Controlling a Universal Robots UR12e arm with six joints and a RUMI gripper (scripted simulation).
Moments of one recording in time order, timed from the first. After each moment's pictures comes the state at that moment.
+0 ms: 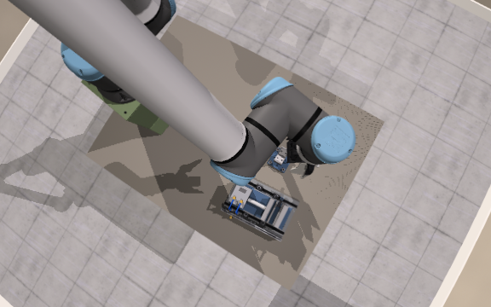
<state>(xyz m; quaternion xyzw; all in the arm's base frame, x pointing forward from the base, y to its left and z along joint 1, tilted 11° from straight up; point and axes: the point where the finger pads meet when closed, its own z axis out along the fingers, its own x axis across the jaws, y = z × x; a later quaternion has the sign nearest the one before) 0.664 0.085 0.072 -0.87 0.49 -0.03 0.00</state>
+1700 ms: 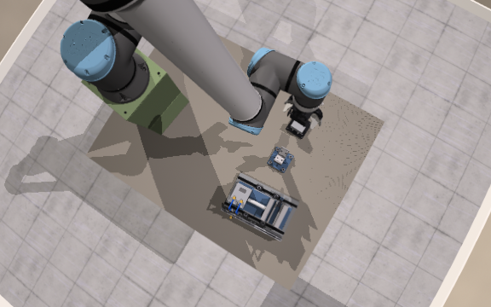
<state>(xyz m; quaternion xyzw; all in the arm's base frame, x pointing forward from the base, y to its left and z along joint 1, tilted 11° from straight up) 0.621 0.241 -0.077 -1.00 0.03 -0.09 -0.01</state>
